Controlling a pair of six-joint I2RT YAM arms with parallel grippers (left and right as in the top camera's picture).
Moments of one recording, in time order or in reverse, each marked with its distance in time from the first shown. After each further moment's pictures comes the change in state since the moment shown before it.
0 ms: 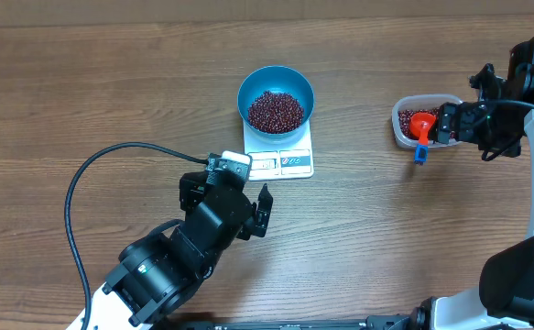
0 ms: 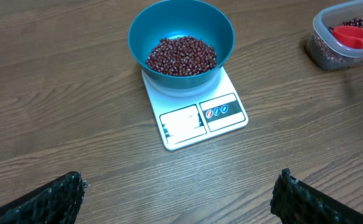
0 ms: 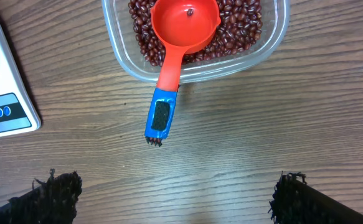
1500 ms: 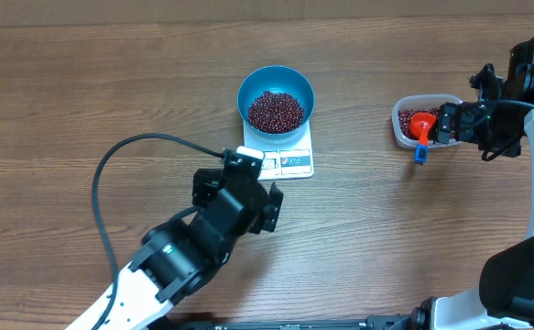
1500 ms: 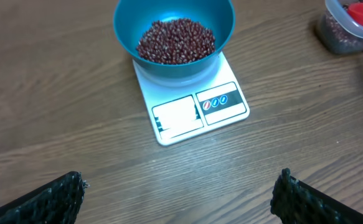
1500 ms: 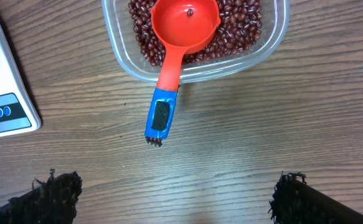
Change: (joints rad) left arm 0.000 0.126 0.000 0.047 0.016 -0.021; right arm 0.000 0.000 0.000 0.000 0.000 0.000
